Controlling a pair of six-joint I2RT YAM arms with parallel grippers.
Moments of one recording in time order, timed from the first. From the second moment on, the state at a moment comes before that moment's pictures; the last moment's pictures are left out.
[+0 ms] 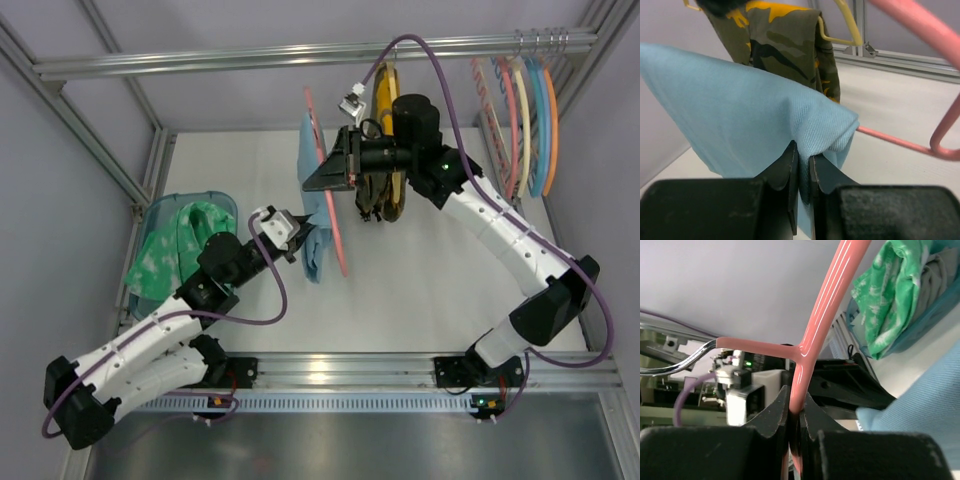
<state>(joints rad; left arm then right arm) -0.76 0.82 0.60 0.34 0.16 0.22 0.66 1.55 1.69 -0.33 -0.86 0.92</state>
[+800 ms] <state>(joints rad) -0.76 0.88 1.04 0.08 -0.05 0.12 0.55 1.43 1.41 -0.28 -0.90 0.80</state>
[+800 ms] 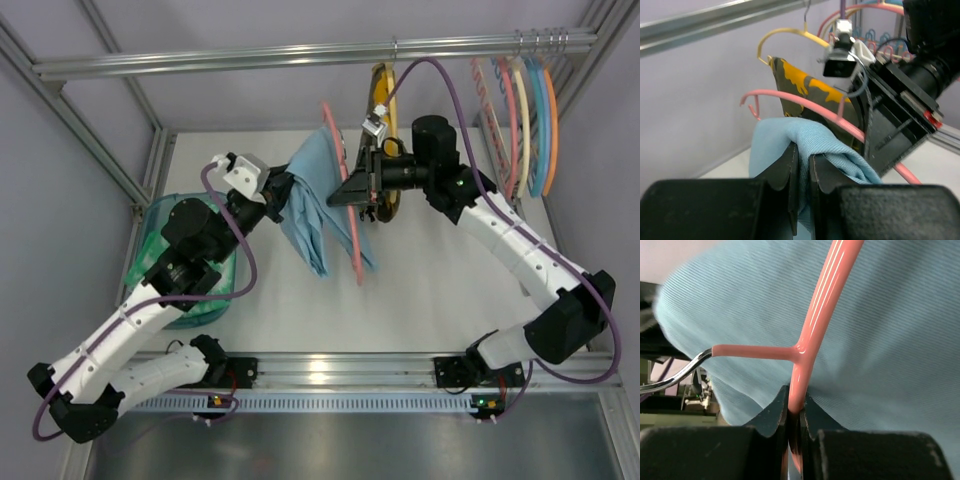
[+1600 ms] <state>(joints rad) -0.42 0.74 1.37 0.01 -0.10 0.14 0.58 1.41 1.29 -0.50 -0.86 0.54</state>
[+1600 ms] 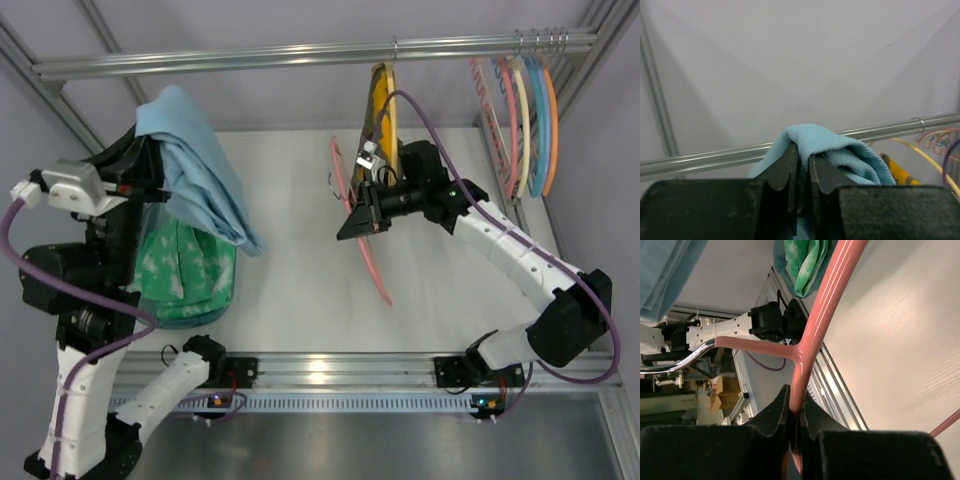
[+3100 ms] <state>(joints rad) 0.07 1.00 0.69 -0.06 -0.24 0.42 0.63 1.47 1.46 -0.73 -0.91 0.30</state>
